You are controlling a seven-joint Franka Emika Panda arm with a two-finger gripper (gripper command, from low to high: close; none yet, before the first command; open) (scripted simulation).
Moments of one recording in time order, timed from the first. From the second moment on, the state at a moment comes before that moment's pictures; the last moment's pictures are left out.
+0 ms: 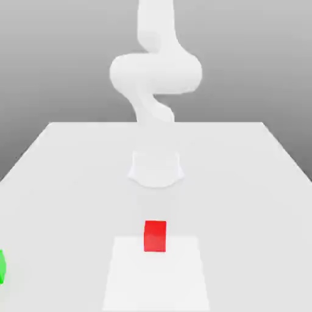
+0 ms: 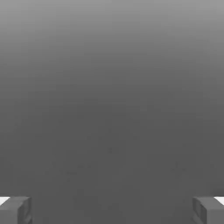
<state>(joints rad) 0.00 -0.74 0.00 -2.37 0.00 2.35 0.80</state>
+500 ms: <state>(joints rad) -0.01 -0.28 0.01 -2.86 0.01 2.72 0.82</state>
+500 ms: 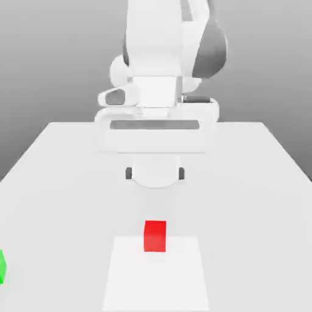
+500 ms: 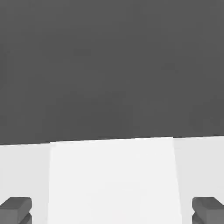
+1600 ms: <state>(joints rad) -0.22 0.04 -0.12 -2.66 0.02 2.70 1.11</state>
